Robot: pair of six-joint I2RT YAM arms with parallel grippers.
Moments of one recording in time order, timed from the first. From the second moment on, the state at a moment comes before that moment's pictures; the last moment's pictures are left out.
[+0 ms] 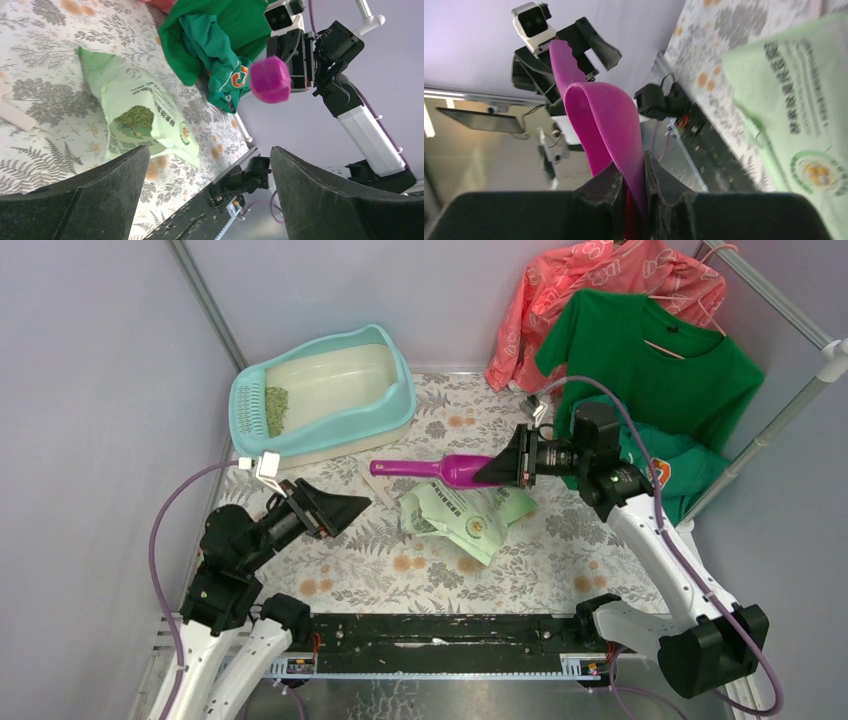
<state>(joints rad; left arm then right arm) -0.35 0.42 0.76 -0.39 0.43 -0.84 0.33 1.09 1.03 -0.26 -1.00 0.85</state>
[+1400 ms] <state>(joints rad) -0.35 0.57 0.45 0.09 0.79 -1.42 0.32 1.15 0.90 -0.31 -1.09 0.79</state>
